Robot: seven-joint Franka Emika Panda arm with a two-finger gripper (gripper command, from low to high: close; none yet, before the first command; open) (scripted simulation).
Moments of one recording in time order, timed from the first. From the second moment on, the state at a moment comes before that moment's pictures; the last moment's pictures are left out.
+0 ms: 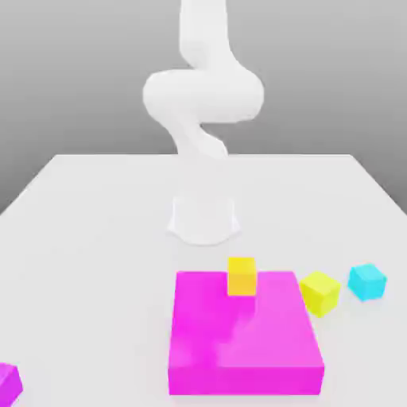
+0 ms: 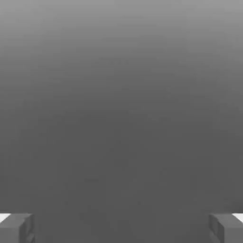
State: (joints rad) arm 0.06 -0.75 -0.01 -2.34 -0.01 2.34 0.70
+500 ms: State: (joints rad) arm 0.38 -0.43 -0.06 -2.58 -0.06 2.57 0.07
